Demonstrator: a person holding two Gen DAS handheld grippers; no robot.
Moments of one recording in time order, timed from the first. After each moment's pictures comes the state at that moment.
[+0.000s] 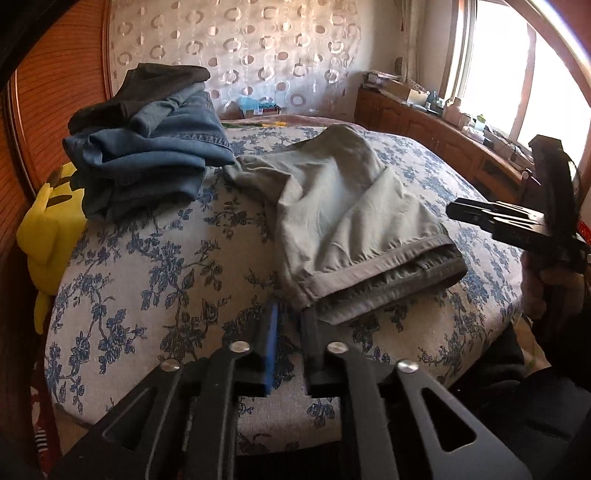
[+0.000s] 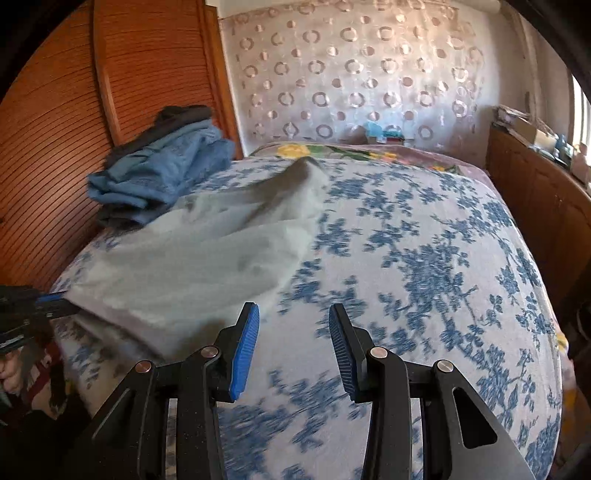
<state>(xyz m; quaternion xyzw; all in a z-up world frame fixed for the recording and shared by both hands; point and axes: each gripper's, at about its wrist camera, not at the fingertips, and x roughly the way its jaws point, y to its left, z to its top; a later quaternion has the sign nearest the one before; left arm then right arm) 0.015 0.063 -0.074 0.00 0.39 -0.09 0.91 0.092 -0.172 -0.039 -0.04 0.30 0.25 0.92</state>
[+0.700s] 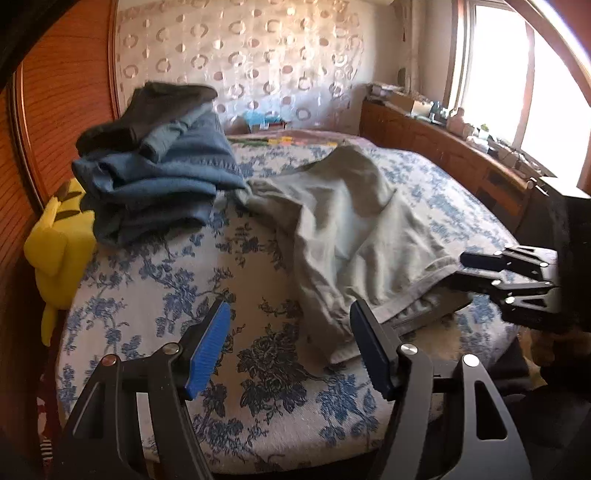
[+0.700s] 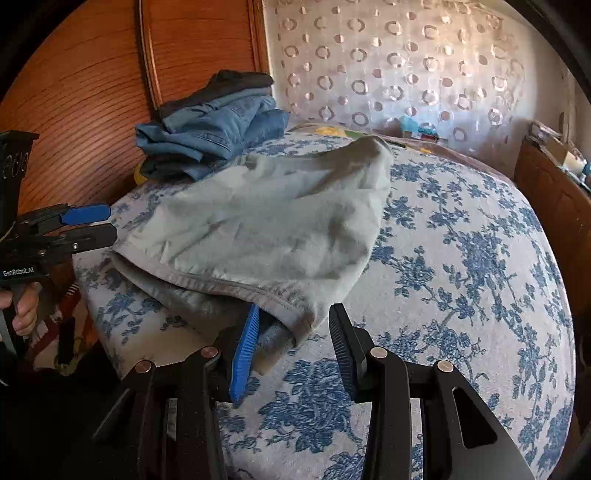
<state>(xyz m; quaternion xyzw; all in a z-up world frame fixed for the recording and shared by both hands) 0.029 0.067 -0.067 0.00 0.37 -0.08 0.92 0.061 -0.144 -0.050 -0.08 0.32 0.27 0.90</state>
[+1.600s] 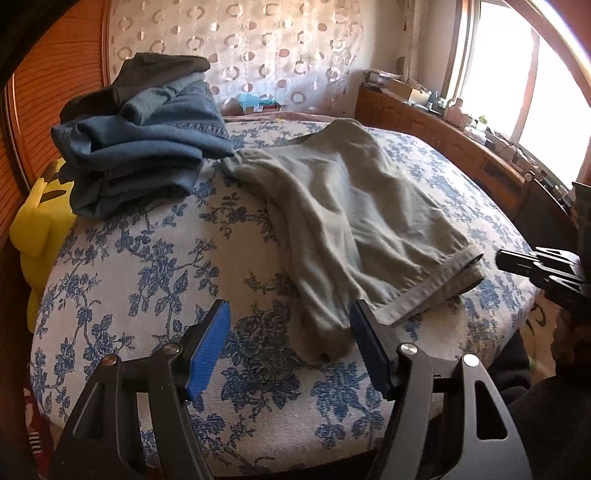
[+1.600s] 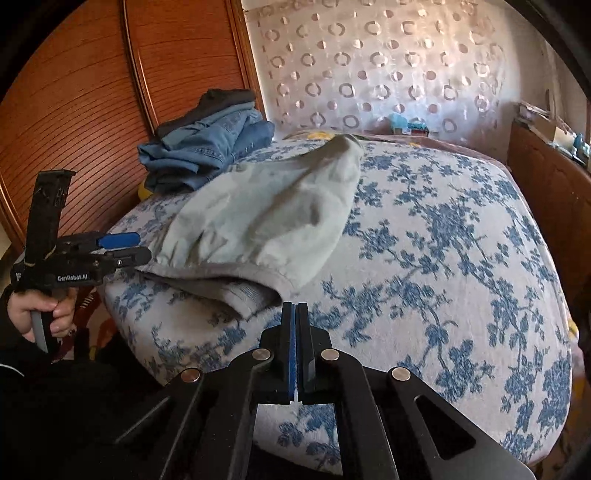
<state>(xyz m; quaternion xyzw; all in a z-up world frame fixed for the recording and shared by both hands) 0.024 0.063 -0.084 -0.01 0.40 -0.09 0.91 0.031 -0.189 -0.044 -0.04 0.32 0.28 0.90</state>
